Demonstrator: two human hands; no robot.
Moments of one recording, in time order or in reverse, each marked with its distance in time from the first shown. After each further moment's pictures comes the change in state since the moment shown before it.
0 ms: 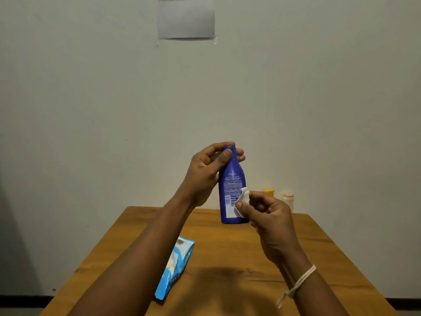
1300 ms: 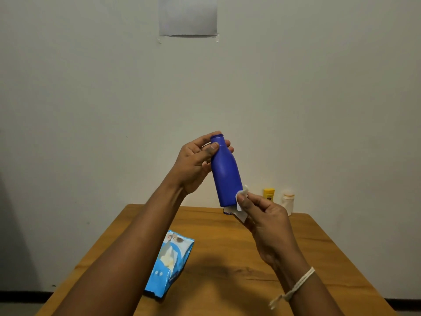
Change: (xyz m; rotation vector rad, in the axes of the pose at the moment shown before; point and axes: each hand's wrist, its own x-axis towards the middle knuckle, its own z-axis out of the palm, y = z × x) left_hand 0.011 0.014 -0.023 -0.165 0.006 -0.048; right_hand -0.003 -0.005 0.015 0.060 0.122 0.148
